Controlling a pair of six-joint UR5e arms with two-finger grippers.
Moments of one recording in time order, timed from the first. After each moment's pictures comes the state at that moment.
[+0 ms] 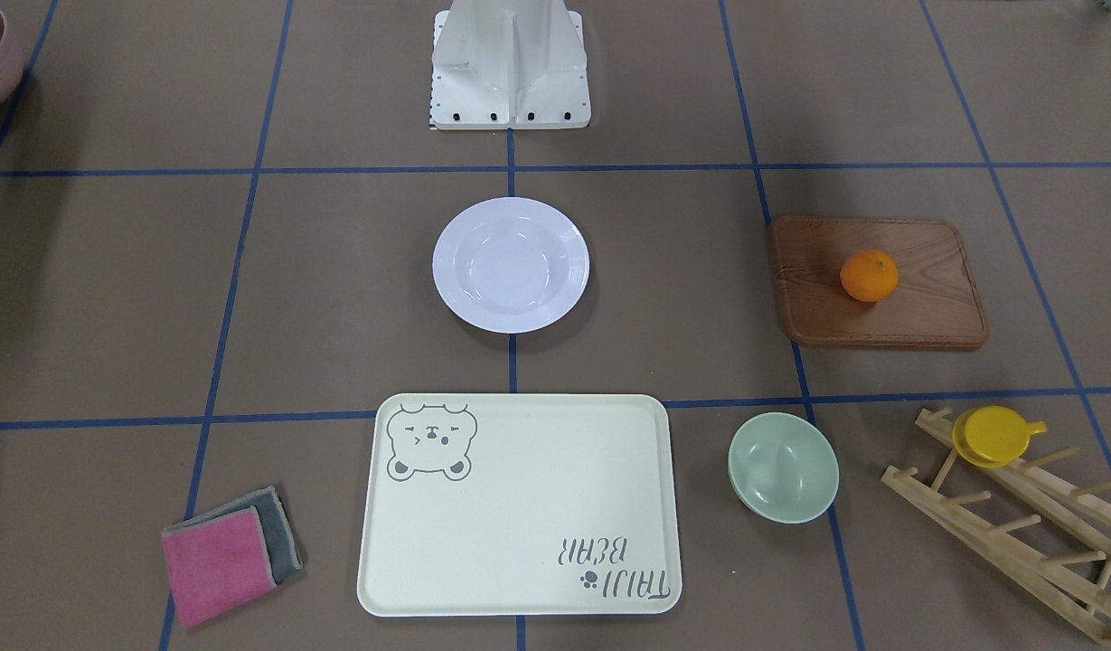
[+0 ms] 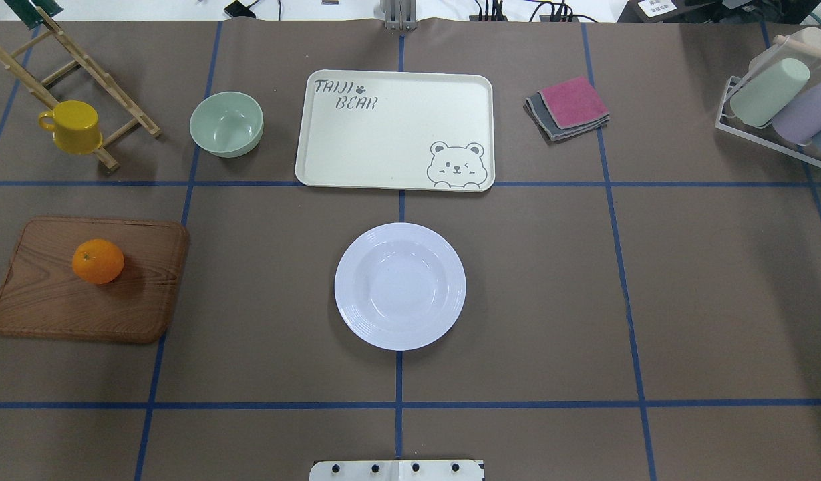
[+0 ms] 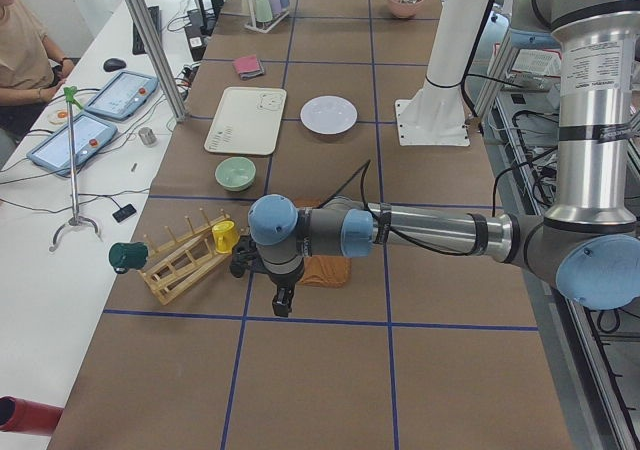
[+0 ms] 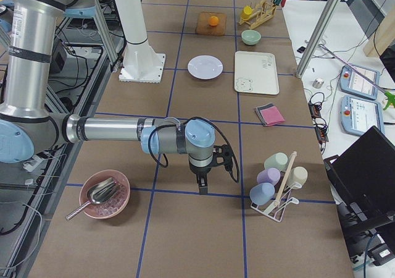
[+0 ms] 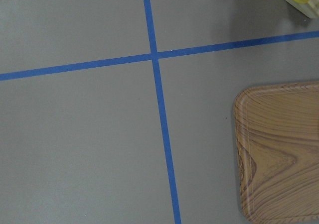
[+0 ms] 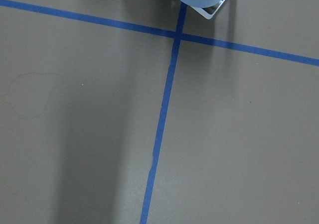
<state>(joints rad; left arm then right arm) -1.56 -1.50 -1.73 -1.49 -2.39 0.13 1.55 -1.79 1.82 -1.54 2.31 -0.12</state>
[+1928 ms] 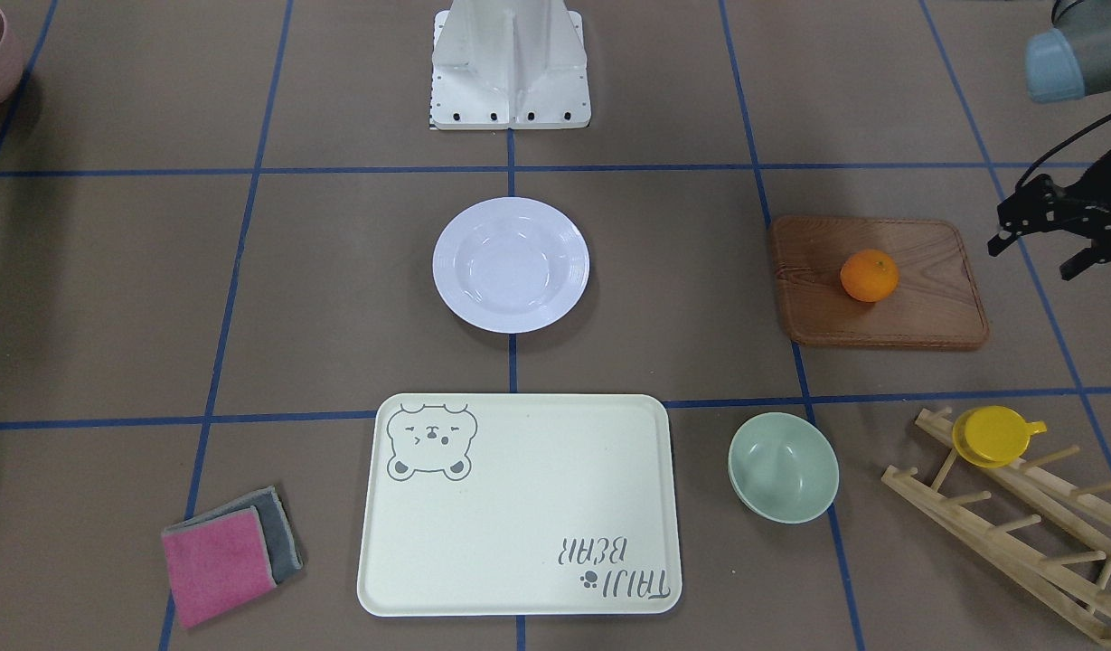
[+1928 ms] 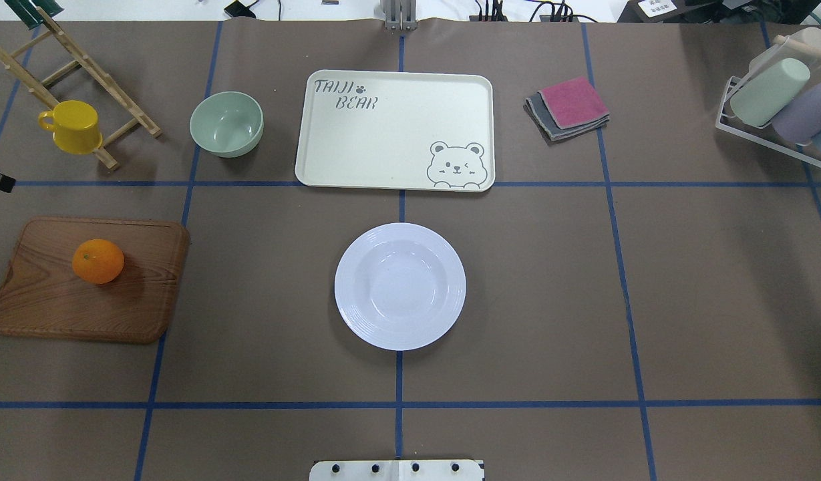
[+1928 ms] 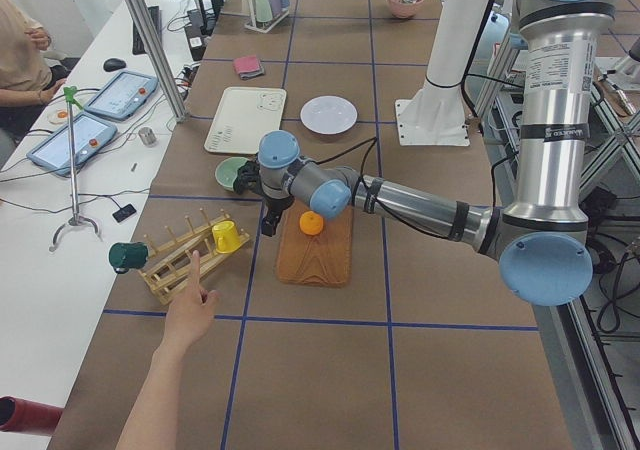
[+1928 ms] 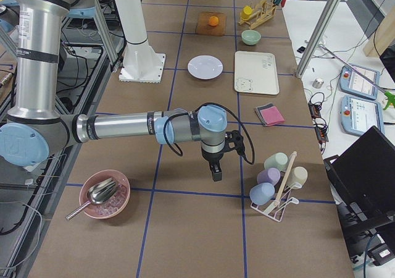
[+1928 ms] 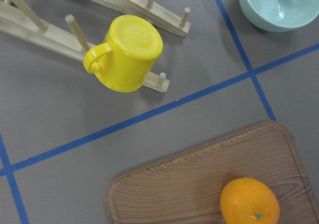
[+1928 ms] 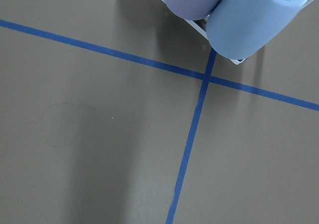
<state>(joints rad) -1.19 -1.57 -1.83 -1.91 -2.31 -0.39 1.50 -1.72 1.83 -1.53 2.31 -0.10</state>
